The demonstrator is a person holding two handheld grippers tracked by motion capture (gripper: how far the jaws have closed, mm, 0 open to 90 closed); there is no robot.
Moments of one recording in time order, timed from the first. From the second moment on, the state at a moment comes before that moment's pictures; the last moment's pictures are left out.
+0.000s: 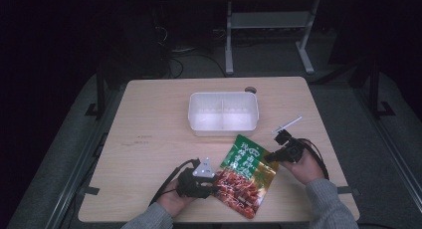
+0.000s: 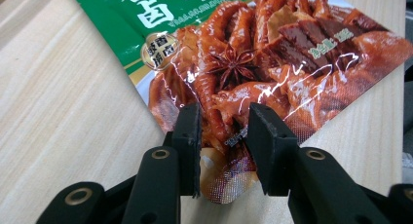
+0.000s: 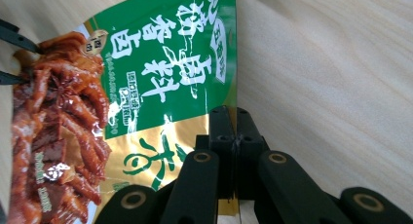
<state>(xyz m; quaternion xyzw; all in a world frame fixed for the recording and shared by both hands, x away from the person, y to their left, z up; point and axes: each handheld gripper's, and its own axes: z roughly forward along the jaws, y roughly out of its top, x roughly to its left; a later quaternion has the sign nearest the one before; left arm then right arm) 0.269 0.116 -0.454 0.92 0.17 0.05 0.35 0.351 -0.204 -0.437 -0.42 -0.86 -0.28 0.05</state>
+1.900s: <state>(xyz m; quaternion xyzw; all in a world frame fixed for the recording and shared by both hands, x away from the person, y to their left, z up) 0.263 0.201 -0.446 0.89 0.26 0.10 0.36 0.323 -0.190 -0.332 -0.35 -0.87 -0.34 0.04</state>
